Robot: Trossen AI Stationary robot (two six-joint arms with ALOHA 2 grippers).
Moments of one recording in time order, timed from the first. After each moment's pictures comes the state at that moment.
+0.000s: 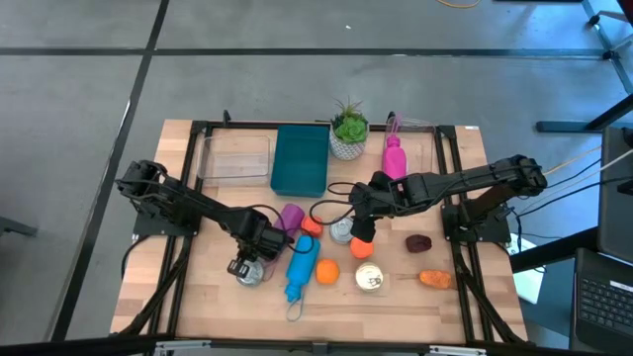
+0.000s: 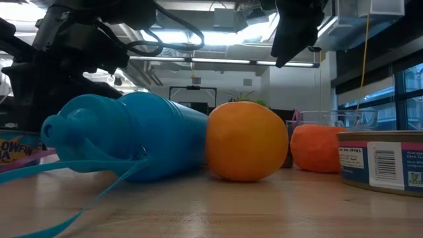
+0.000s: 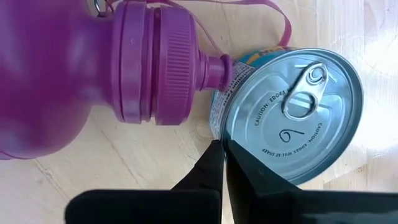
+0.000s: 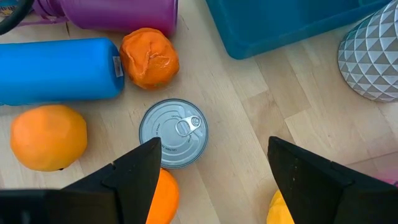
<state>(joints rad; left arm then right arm) -0.27 1.59 1.00 -0.87 0.26 0.07 0.21 1.52 1.31 -0.92 0.30 0.51</state>
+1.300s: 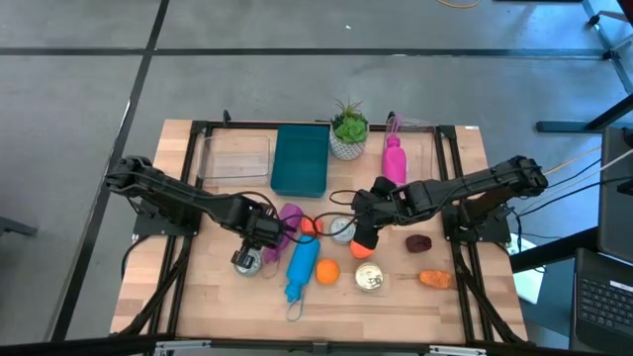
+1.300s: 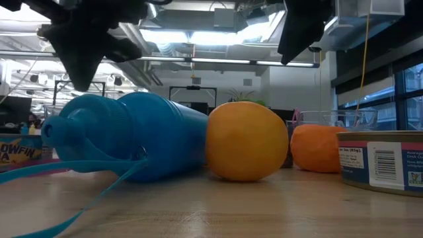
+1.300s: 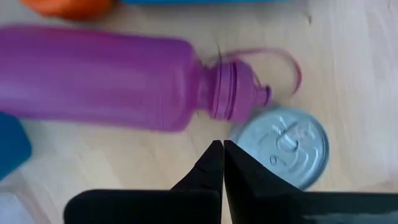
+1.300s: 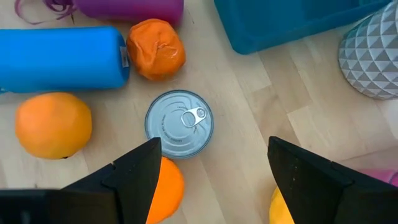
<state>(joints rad) -0.25 1.47 1.15 -0.99 0.05 0.07 0.28 1.52 1.31 -0.95 0.35 0.56</state>
